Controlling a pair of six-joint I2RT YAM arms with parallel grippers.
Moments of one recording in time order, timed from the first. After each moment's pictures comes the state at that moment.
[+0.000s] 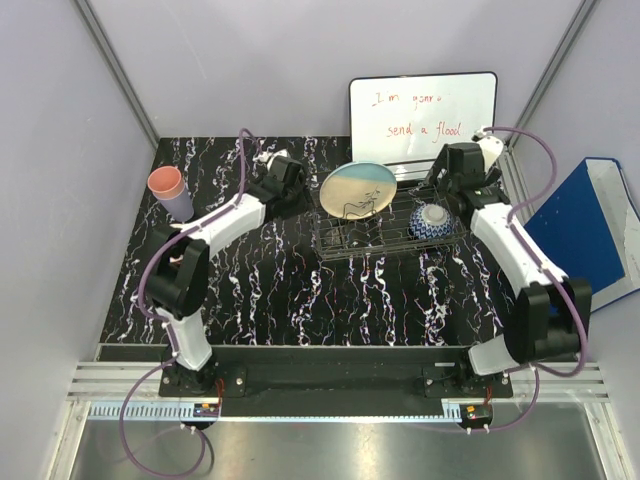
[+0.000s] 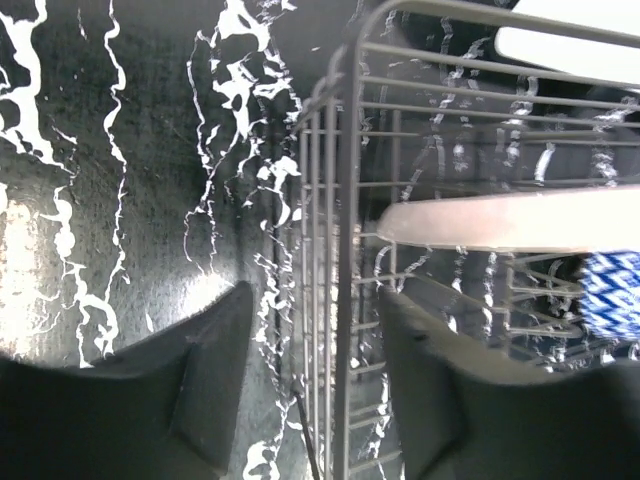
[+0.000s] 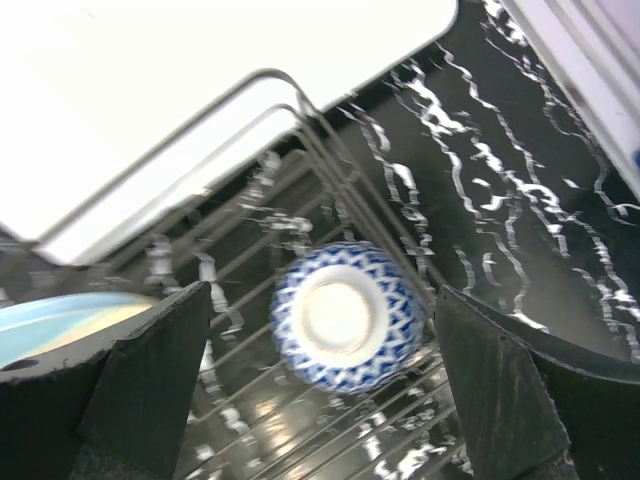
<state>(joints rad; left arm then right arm) -0.49 1.81 1.35 -0.33 -0.10 -0.75 0.17 1.50 1.22 -0.34 0.45 0.50</state>
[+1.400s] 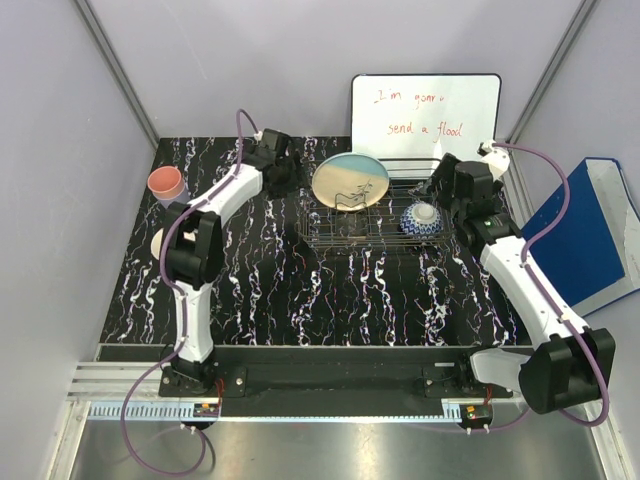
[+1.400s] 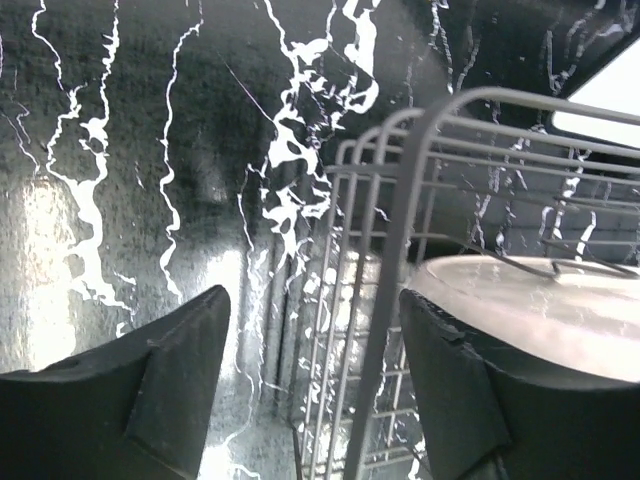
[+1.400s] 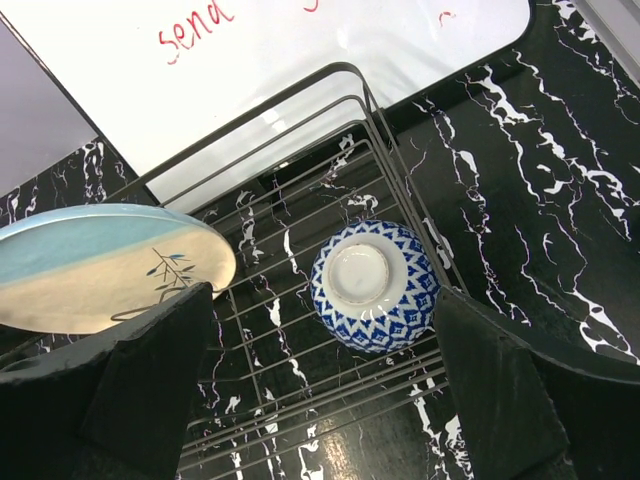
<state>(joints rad) -0.35 2.11 1.75 -0.53 0.03 -0.62 0.23 1.22 1.05 -0.26 0.37 0.56</state>
